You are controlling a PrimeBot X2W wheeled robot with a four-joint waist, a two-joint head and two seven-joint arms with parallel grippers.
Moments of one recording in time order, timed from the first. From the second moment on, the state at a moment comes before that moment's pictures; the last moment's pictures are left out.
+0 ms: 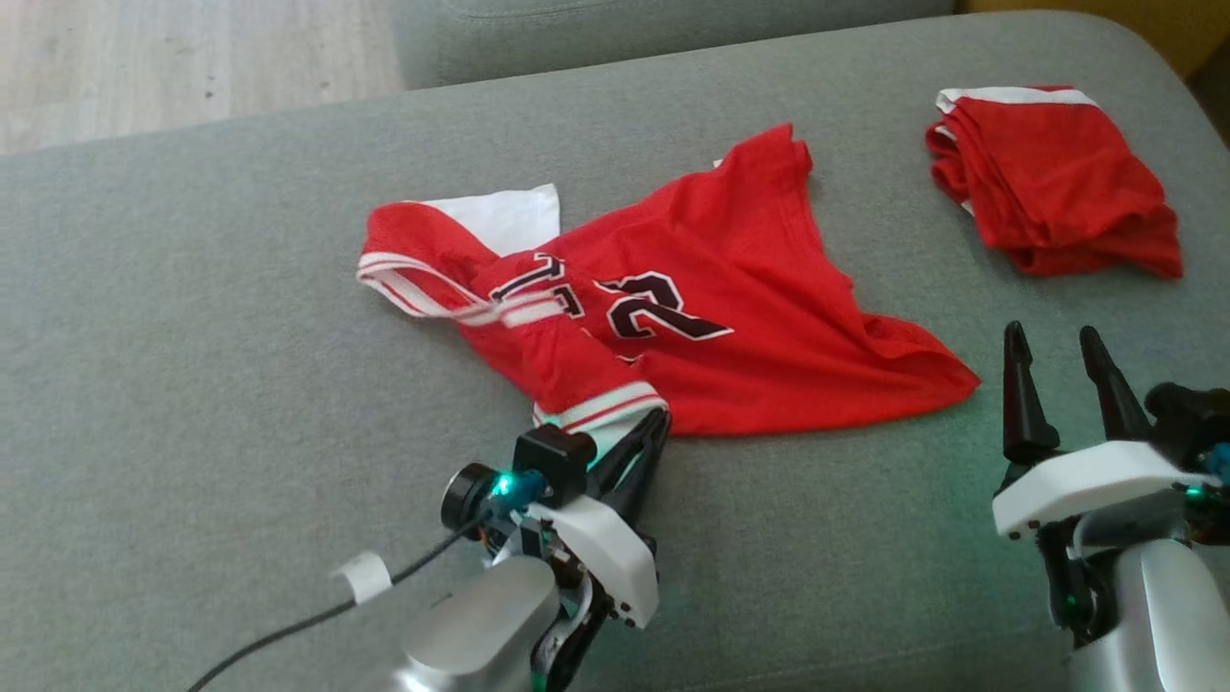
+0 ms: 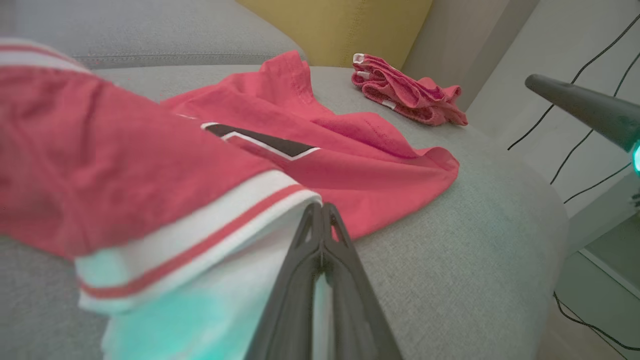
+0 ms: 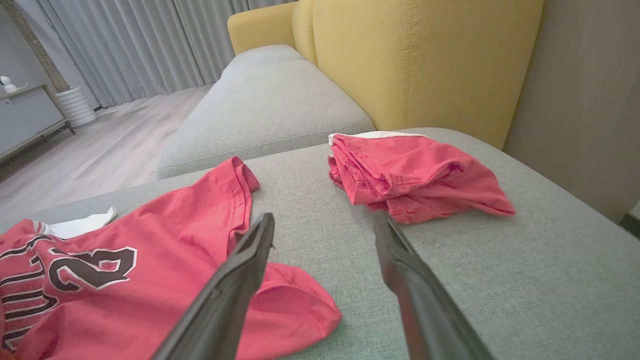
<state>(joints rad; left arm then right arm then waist) -0.55 0.05 -1.05 0.67 -0.80 0.02 -0.19 -0.15 -0.05 -0.13 0.24 0.17 0.13 -0.01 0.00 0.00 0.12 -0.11</state>
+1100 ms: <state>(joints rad) -0.40 0.17 -0.94 0.59 -0.77 0.06 -0.20 -0.11 -0.05 -0.16 0.24 0.17 0.13 0.00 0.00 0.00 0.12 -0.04</state>
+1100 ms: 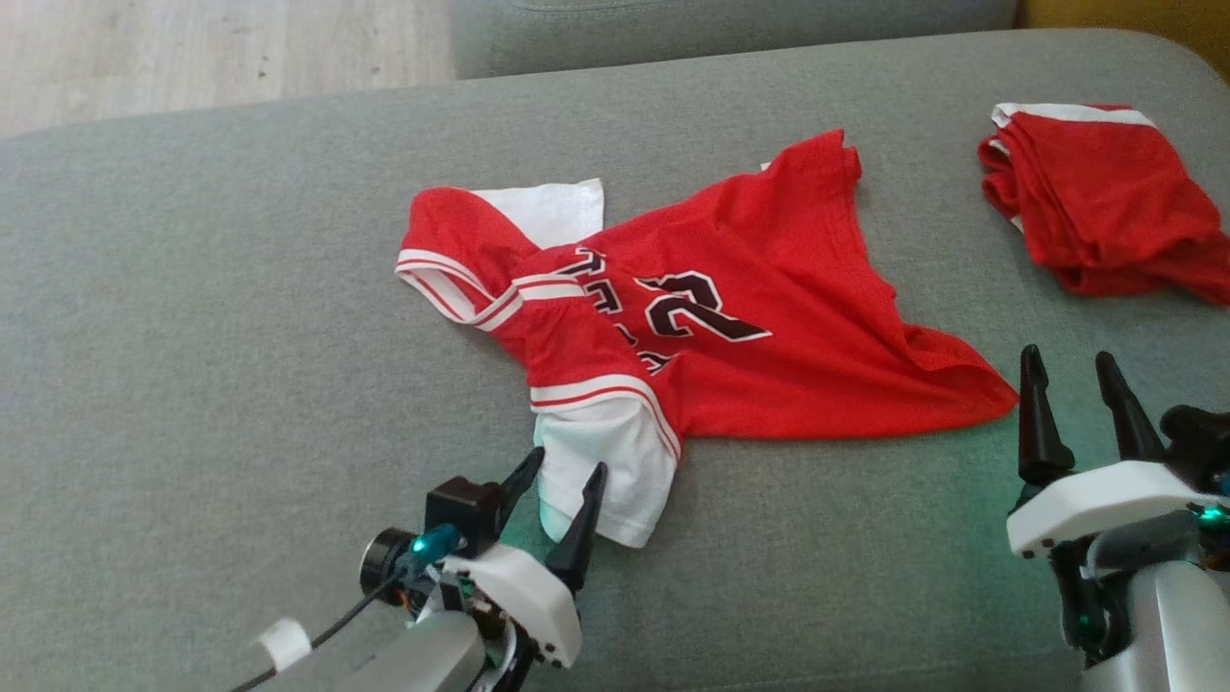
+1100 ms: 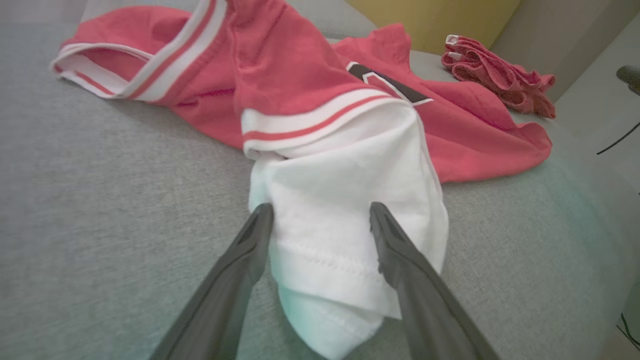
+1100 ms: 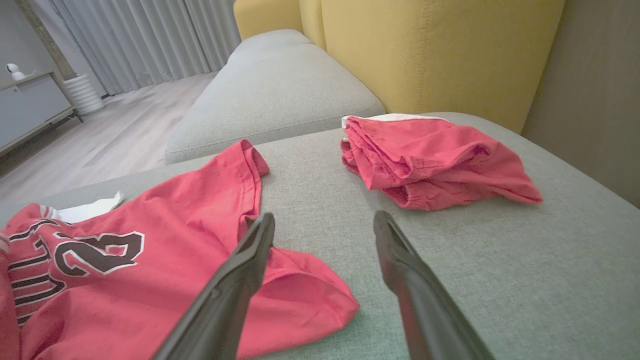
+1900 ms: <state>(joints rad) -0.42 0.18 -0.90 0.69 -0.79 0.09 -0.23 -0.11 -0.05 -0.16 0.28 0.19 0.13 -0.01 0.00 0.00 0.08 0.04</state>
